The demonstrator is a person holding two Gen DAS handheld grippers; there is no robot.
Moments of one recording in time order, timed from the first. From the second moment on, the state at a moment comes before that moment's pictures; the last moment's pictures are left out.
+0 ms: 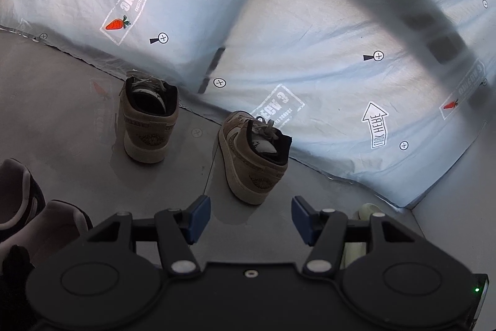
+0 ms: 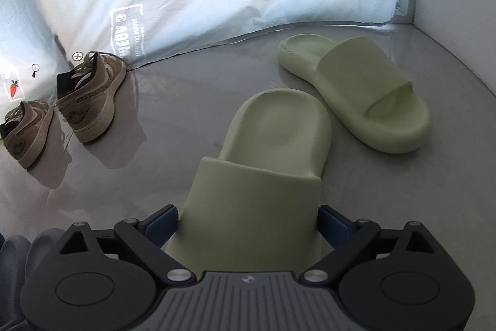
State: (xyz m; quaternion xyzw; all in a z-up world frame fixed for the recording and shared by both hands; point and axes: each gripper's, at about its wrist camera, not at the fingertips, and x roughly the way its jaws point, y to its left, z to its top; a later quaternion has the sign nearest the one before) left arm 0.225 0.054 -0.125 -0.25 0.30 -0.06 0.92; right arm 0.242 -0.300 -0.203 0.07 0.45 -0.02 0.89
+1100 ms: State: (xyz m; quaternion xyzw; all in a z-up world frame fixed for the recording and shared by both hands) left arm 0.201 0.044 -0.127 -0.24 0.31 -0.10 0.91; right arm 0.133 -0.245 -0.183 -0.04 0.54 0.22 0.81
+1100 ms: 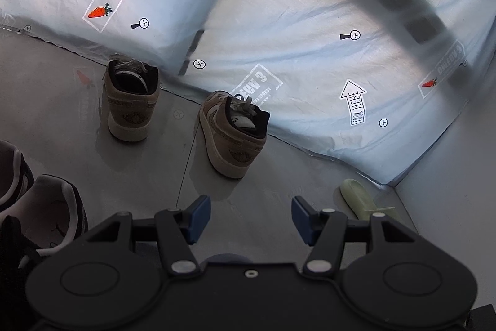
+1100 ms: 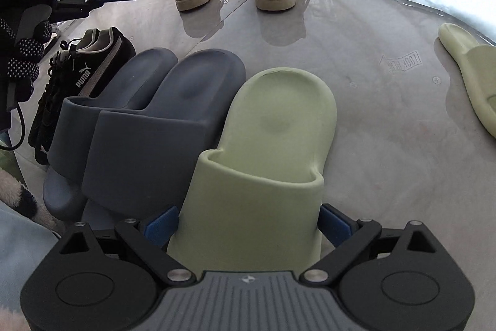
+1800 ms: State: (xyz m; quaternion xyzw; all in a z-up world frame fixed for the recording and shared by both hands) left arm 0.226 0.014 -0.136 -0.21 0.35 -0.10 0.91; right arm 0.228 -0.387 -0.154 0.05 0.41 -0.03 0.91
